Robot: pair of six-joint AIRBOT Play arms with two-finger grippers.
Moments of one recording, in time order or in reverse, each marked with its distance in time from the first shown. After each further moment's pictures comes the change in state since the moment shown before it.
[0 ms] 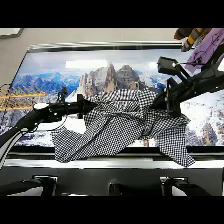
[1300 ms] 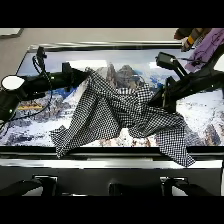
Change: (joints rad) left arm -0.014 0.124 0.394 0.284 0.068 -0.158; right arm 0.002 -0.035 0.000 0.015 -0.073 0.107
